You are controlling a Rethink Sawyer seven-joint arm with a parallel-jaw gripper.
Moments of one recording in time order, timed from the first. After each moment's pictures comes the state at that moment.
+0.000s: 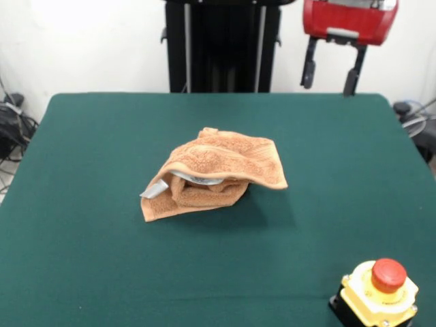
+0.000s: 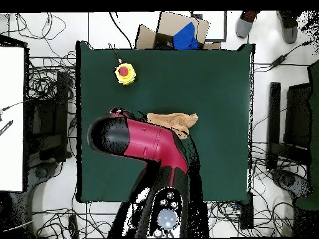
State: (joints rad) arm 0.07 -0.79 -0.20 1.71 0.20 0.52 1.89
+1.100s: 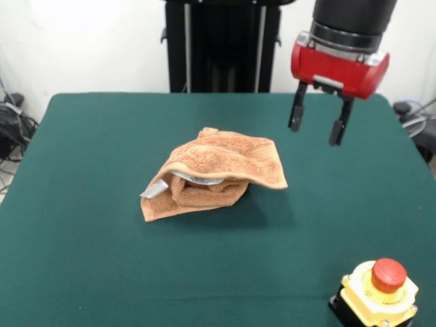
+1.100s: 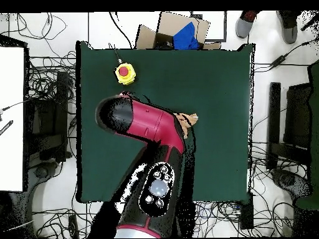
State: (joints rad) arm 0.14 -0.59 -0.33 1.53 0.35 0.52 1.99
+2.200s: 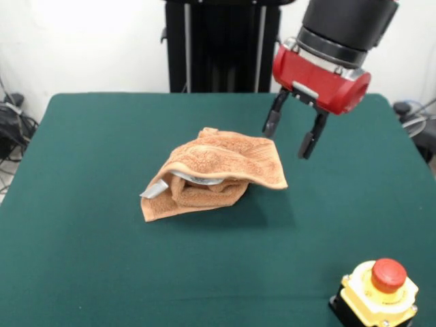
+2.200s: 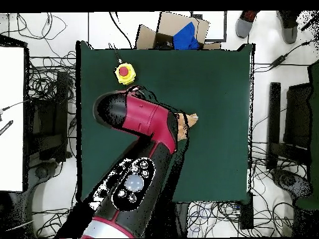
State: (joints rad) arm 0.26 -0.44 -0.55 1.42 0.40 0.52 2.19
